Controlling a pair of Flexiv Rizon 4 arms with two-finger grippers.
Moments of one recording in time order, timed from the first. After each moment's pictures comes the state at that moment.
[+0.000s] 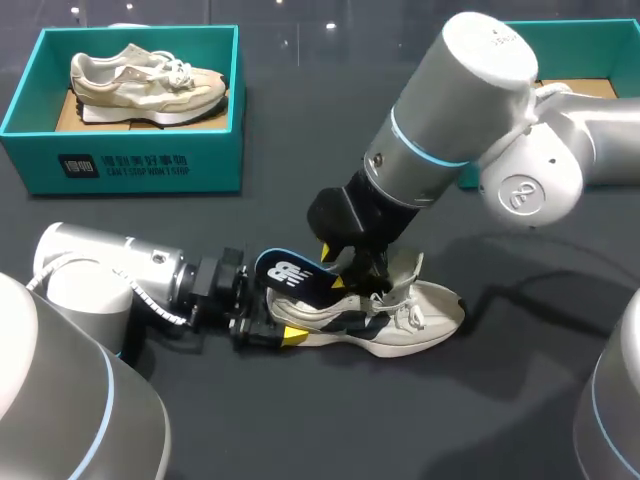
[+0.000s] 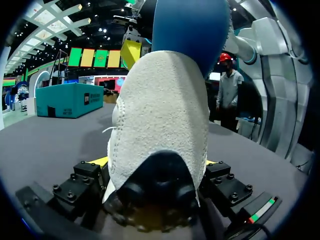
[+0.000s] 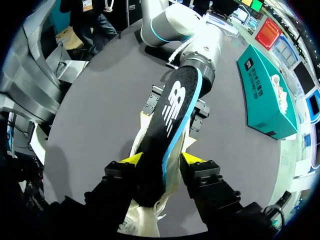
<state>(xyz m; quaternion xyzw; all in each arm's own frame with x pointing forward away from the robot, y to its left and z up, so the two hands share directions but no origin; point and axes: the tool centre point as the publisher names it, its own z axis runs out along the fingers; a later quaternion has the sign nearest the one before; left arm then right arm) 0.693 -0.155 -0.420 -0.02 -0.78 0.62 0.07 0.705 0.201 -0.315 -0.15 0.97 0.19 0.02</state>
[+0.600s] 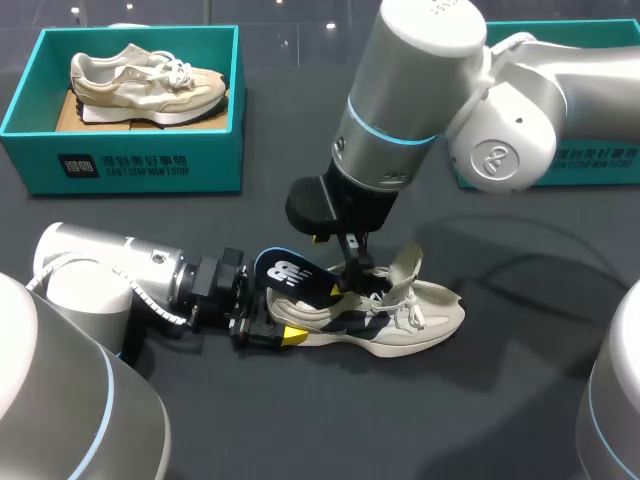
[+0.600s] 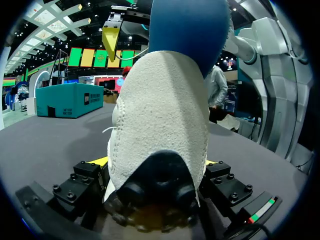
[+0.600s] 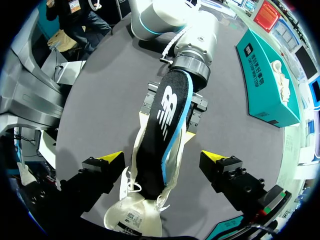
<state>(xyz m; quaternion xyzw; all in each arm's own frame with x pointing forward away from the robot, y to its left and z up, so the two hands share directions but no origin) 0.693 -0.155 -0.420 -0.02 -0.78 0.62 0.07 0.706 0.206 -0.300 -0.12 0.98 0.13 0.01</state>
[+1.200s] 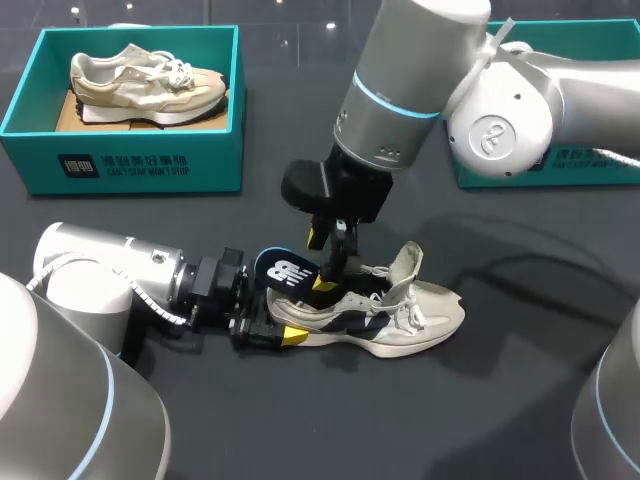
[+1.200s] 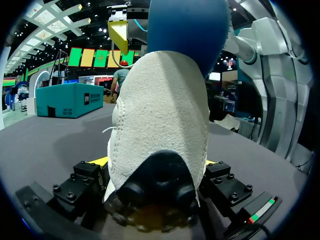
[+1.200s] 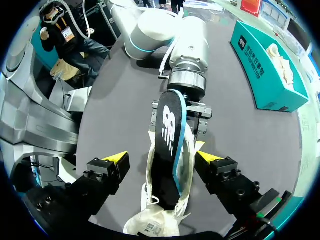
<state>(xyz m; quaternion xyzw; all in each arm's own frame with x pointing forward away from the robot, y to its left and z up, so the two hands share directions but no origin) 0.693 -0.155 -0.420 -0.02 -0.78 0.62 0.07 0.694 0.222 -0.291 -0.02 0.98 0.18 -0.09</state>
